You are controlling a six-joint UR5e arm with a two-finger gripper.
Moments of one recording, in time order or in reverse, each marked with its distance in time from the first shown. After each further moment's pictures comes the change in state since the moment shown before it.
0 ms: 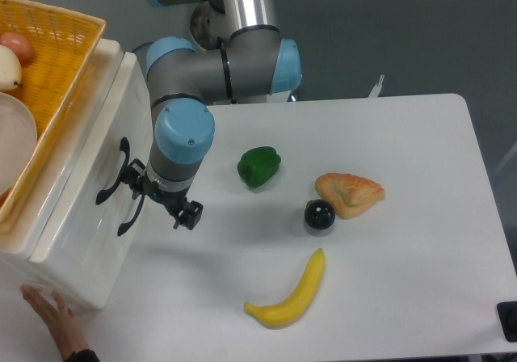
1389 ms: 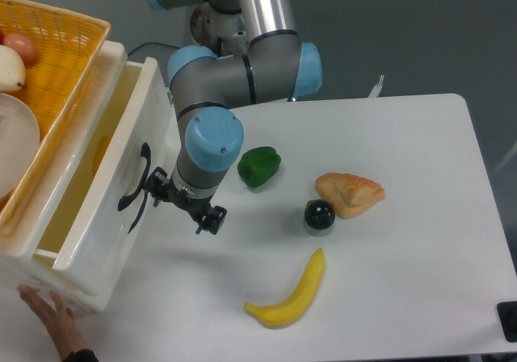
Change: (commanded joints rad) arm 0.043 -0.012 -0.002 0.000 -0.002 0.003
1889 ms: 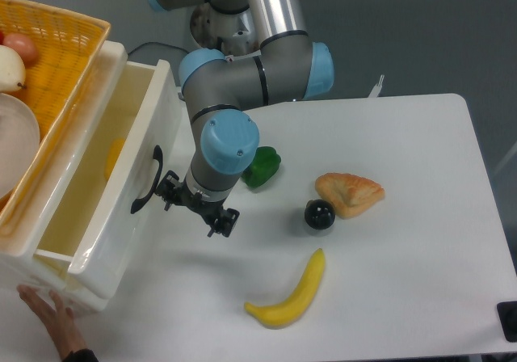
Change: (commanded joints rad) arm 0.023 -0.017 0.011 0.002 0.005 0.000
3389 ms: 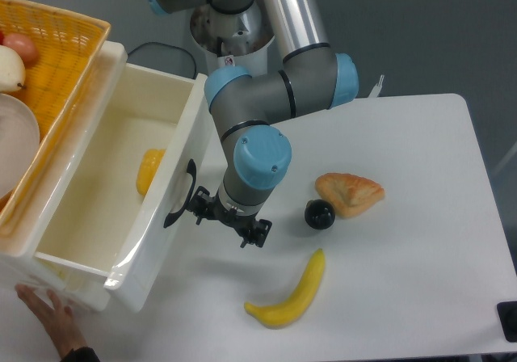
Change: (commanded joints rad) arm 0.077 -0.055 0.048 0.006 0.041 0.009
